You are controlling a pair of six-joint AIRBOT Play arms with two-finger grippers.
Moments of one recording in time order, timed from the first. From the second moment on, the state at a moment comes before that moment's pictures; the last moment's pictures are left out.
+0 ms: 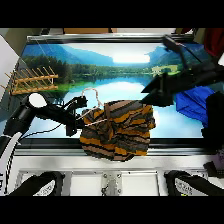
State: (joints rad) left arm -0.15 -1.13 0.93 0.97 -1.39 -0.27; right arm 0.01 -1.24 1.50 -0.60 1.66 0.65
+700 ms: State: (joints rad) left arm -0.15 -1.13 0.93 0.97 -1.39 -0.27; right arm -0.21 -1.42 1.13 -0.32 1.65 -0.01
